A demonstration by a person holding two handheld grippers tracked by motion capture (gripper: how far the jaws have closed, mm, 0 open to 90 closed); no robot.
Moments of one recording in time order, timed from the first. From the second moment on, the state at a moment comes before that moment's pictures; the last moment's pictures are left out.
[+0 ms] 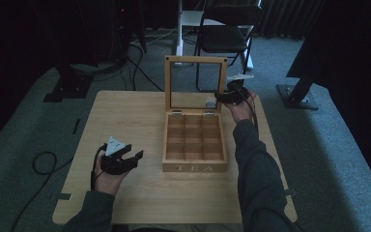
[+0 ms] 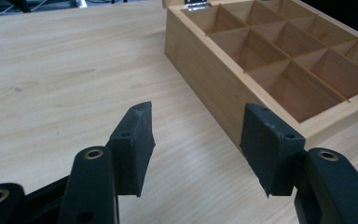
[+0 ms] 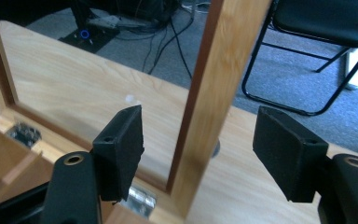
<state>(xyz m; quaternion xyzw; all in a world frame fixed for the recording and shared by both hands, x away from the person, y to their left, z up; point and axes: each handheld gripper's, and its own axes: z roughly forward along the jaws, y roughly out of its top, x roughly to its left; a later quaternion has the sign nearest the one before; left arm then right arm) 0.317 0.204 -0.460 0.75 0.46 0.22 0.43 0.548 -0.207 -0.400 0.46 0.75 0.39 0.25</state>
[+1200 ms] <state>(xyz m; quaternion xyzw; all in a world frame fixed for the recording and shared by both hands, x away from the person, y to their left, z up) 0.328 0.177 -0.464 0.76 0.44 0.20 0.43 0.522 -0.232 -0.402 0.39 0.74 0.50 0.22</state>
